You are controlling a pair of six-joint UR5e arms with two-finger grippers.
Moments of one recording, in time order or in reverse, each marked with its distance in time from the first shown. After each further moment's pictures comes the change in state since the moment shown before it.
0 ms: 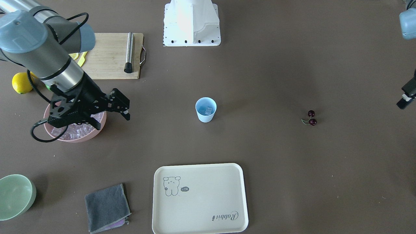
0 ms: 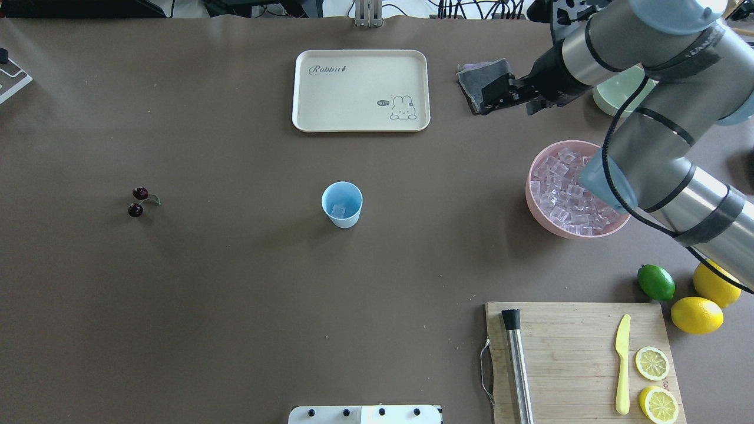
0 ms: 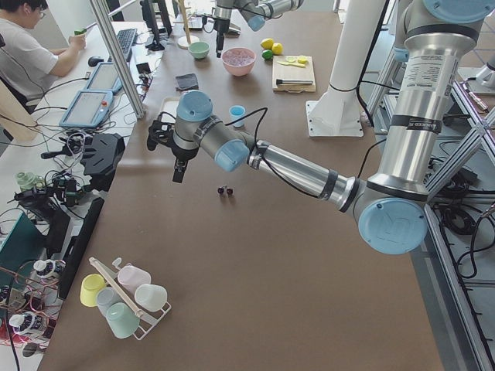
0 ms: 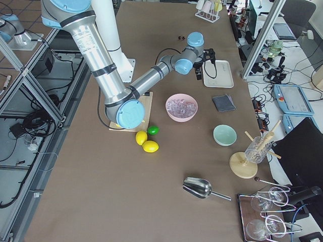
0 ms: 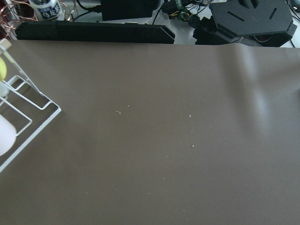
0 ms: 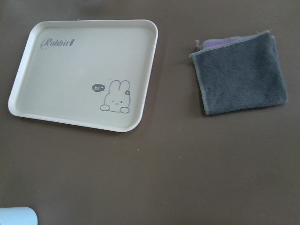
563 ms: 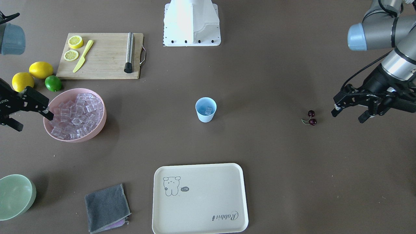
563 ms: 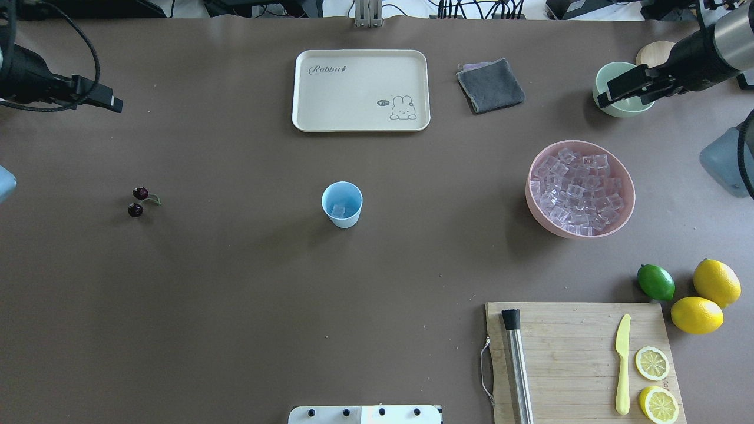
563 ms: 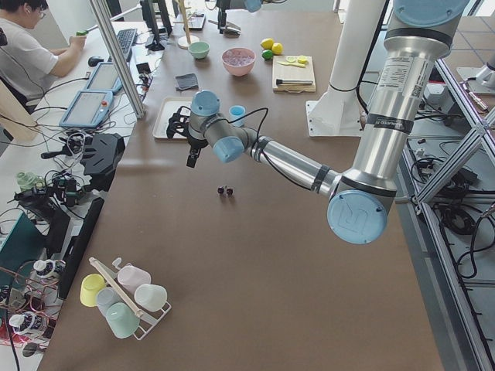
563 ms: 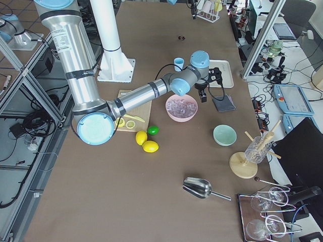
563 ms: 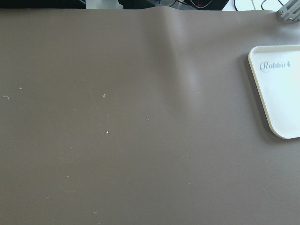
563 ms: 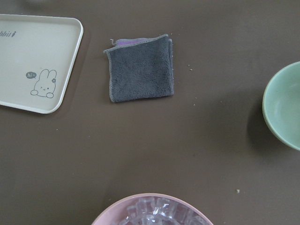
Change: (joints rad) left arm 0.255 -0.037 0.044 -0.108 0.143 -0.074; right arm 0.183 -0.186 0.035 0.010 0.123 -0.223
